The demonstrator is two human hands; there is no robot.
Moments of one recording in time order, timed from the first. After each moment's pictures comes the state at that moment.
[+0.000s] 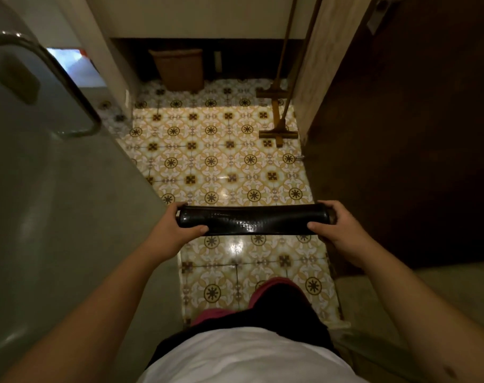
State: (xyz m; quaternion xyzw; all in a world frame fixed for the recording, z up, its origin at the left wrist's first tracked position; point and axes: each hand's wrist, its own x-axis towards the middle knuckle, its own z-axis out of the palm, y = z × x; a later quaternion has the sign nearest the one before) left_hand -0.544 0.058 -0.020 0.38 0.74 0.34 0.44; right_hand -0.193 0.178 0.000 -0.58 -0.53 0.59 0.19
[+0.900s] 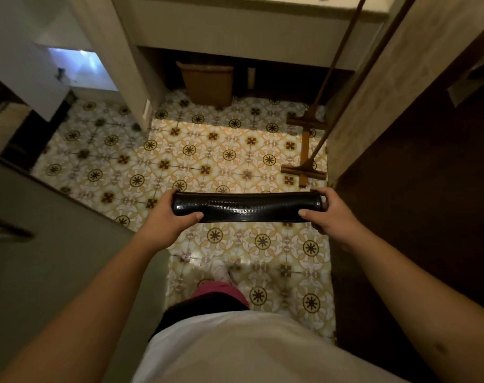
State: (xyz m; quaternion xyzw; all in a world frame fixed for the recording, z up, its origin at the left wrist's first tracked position) left_hand -0.642 0.345 -0.050 0.33 0.79 0.37 0.36; right_hand -0.332 0.533 -0.038 -0.52 -0.61 0.58 0.12
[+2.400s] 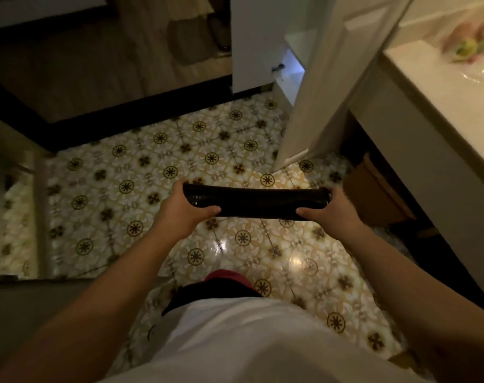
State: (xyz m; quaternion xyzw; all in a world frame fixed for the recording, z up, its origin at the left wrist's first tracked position) left_hand -0.977 0.554 -0.067 -0.17 0.87 0.45 0.11; right_hand -0.978 0.885 -0.063 -0.18 -0.87 0.43 -0.14
